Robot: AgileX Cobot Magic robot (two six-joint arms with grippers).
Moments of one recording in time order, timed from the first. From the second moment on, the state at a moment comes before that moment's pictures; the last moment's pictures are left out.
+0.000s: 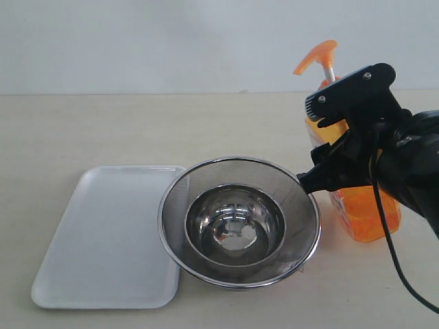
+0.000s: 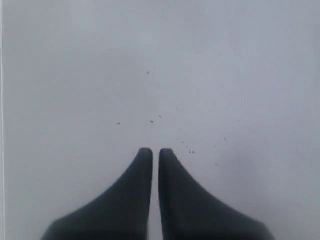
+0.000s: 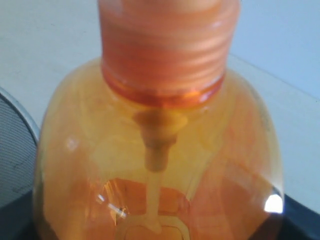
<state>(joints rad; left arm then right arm) 0.05 0.03 -0.14 0.04 -0.26 0.05 0.71 1.43 -0.61 -1.71 0.59 1.69</state>
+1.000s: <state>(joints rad) 0.05 0.60 -0.50 0.04 -0.24 -0.10 0.71 1.43 -0.62 -1.71 0.61 1.73</state>
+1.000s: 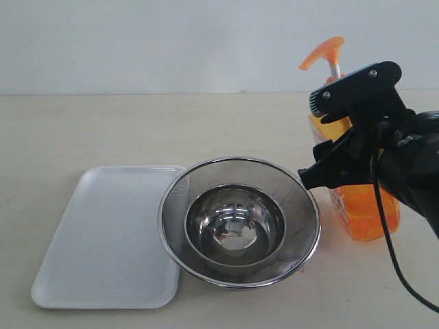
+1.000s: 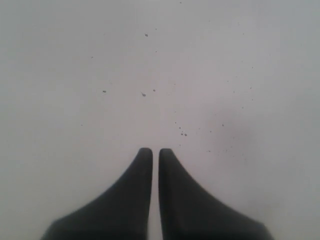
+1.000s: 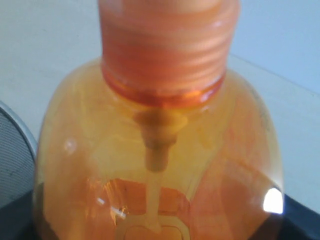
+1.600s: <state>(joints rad) -0.03 1.19 -0.81 1.14 -0.77 -1.13 0.71 1.43 -0.62 -1.71 0.58 1.73</state>
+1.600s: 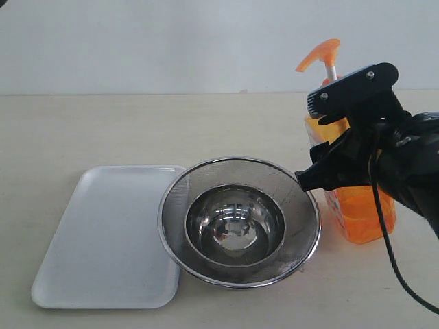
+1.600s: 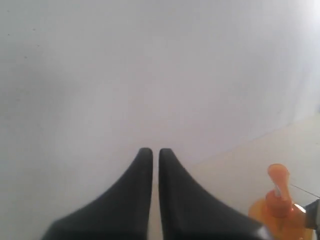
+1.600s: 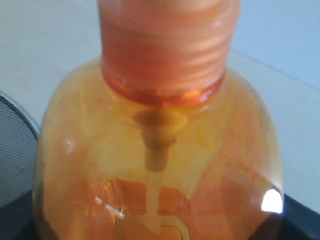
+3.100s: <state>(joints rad) -0.44 1.95 -1.77 1.74 -1.04 -1.73 0.71 1.43 -0.62 -1.72 0.55 1.69</state>
